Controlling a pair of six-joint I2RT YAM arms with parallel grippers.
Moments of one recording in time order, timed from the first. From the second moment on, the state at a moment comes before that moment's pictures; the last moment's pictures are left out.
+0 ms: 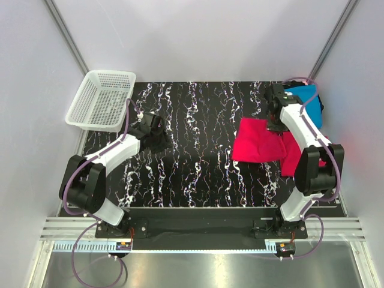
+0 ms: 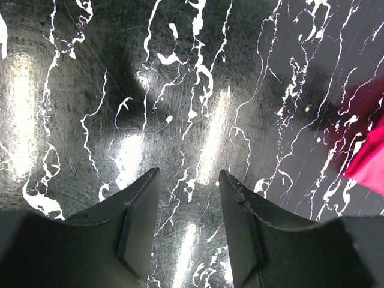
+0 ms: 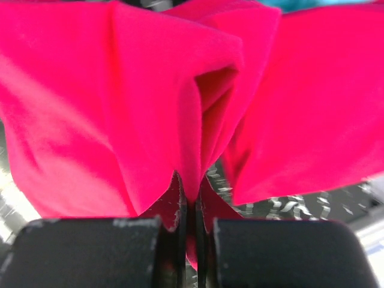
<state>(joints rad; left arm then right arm) -0.39 1.53 0.98 -0.42 0.01 -0.74 0.13 1.71 1.47 -0.94 0.36 0.33</state>
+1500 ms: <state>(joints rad) -0.39 1.55 0.99 -0.43 0.04 -0.71 -0.34 1.81 1.45 -0.93 0.77 0.50</state>
